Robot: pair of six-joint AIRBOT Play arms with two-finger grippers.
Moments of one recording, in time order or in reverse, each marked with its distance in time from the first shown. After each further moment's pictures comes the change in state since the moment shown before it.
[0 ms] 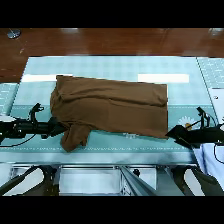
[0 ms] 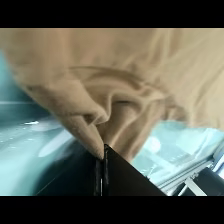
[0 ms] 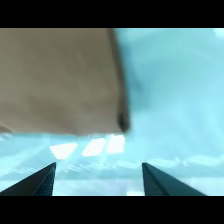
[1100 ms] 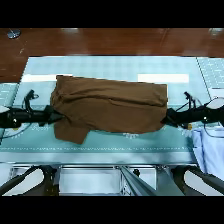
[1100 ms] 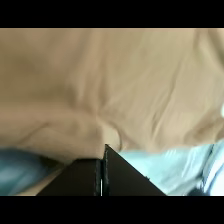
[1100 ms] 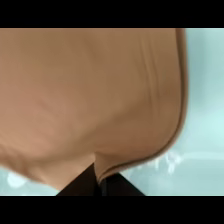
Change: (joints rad) left arm -0.023 -0.011 0.195 -0.068 0.008 0.002; right arm 0.156 -0.402 0.272 0.159 -0.163 -0.100
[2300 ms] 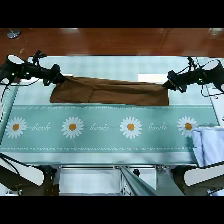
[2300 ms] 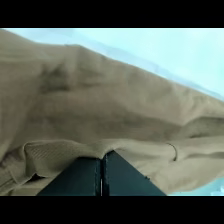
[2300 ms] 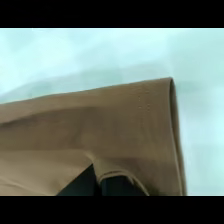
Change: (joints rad) left arm -0.185 -0.666 0.904 0.143 0.048 -0.278; right arm 0.023 -0.547 0.689 0.015 -0.080 0.106
